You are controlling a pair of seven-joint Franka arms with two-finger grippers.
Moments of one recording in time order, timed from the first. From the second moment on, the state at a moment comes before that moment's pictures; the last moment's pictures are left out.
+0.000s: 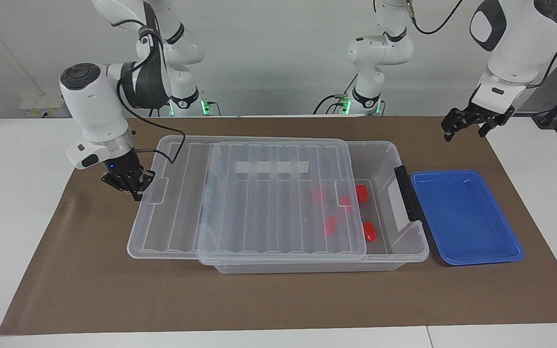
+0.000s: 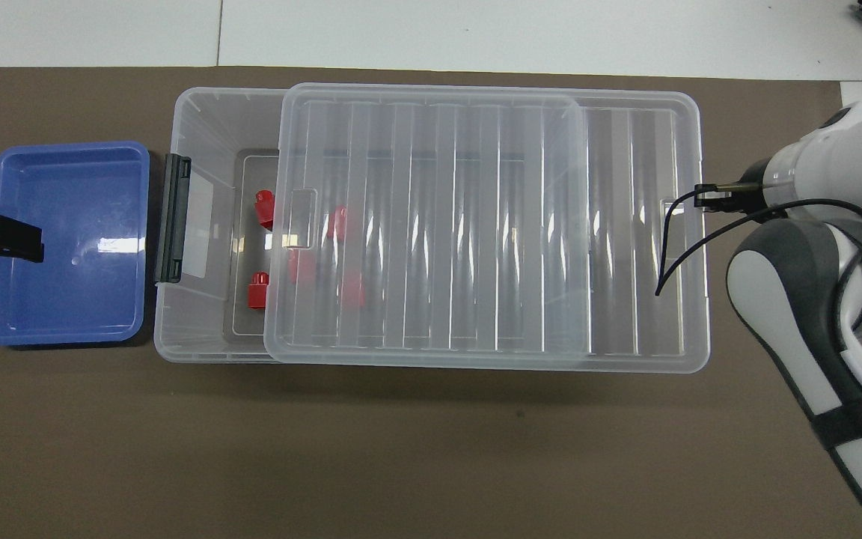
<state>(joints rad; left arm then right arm) -0.06 -0.03 0.06 -1.68 0.08 1.63 0.00 0.00 0.12 0.04 -1.84 -0.03 2.12 0.09</state>
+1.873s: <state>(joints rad) -0.06 0.05 0.05 -1.53 0.04 1.50 0.14 -0.01 0.07 0.17 -1.84 0.03 2.05 0.15</state>
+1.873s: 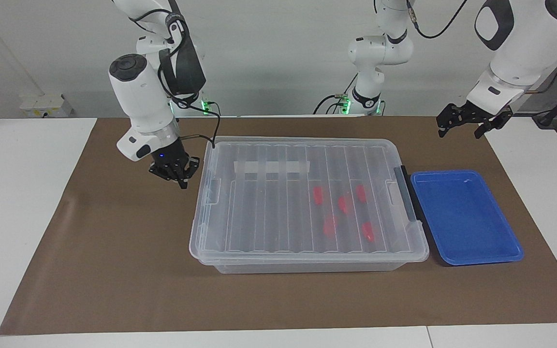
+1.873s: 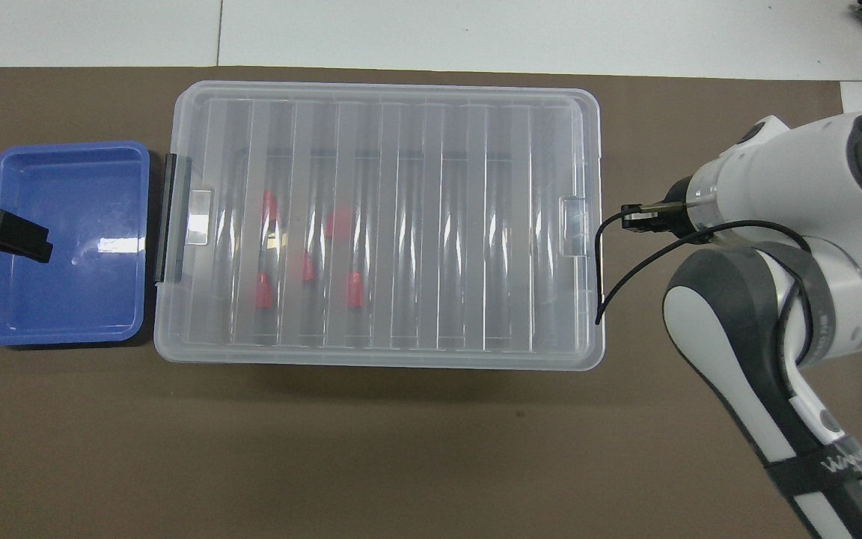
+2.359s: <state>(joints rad) -0.06 0.05 0.05 -1.53 0.04 1.50 0.14 -0.01 0.00 0.06 -1.81 0.00 1.93 0.16</state>
